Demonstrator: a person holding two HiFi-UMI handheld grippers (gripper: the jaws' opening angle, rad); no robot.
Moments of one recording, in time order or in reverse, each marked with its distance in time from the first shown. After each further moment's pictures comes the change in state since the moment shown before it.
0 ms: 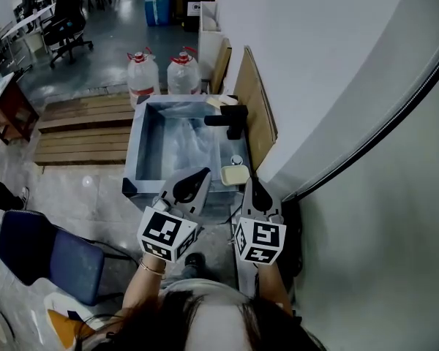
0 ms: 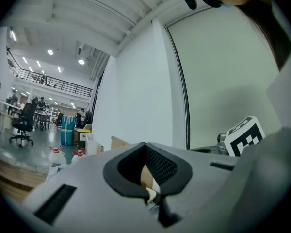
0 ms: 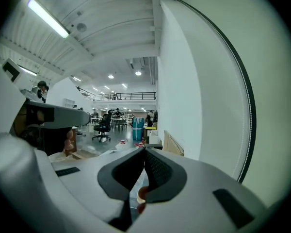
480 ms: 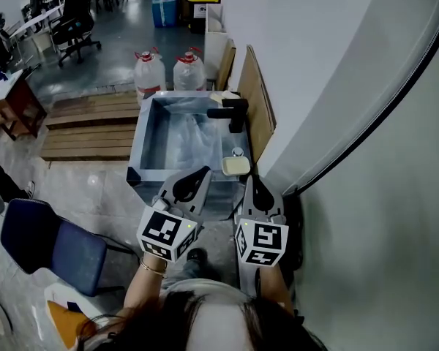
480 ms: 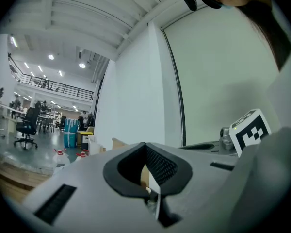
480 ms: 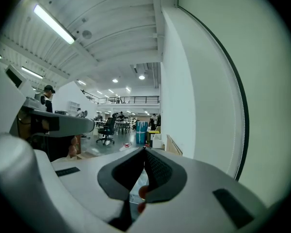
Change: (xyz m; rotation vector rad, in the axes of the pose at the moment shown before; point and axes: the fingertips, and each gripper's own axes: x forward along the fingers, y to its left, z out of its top) left arm -0.035 -0.037 0.007 0.020 -0.012 0.035; right arm -0.054 0.008 0.016 -0.013 -0.051 0.044
